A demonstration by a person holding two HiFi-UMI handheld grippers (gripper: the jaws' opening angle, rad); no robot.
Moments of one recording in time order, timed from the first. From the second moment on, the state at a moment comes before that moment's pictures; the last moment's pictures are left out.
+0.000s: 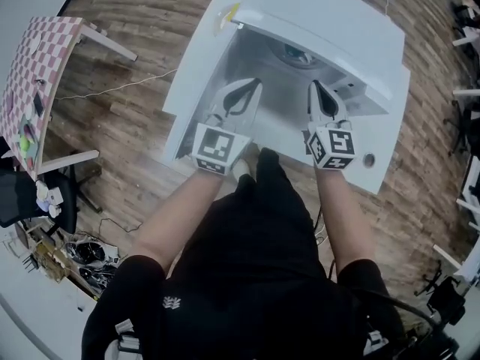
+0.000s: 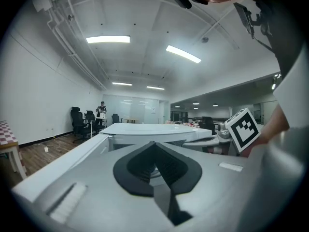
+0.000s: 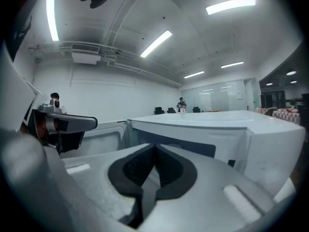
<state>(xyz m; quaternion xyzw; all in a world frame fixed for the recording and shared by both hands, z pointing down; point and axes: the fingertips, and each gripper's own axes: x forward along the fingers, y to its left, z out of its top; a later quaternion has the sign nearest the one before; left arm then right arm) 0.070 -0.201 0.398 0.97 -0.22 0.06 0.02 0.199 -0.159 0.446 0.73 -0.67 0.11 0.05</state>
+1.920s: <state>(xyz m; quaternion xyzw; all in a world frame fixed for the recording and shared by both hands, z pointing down) 0.100 -0.303 0.497 0.95 -0.28 0.10 0.08 0.257 -0.343 0.595 0.70 -0.69 0.14 0.12</state>
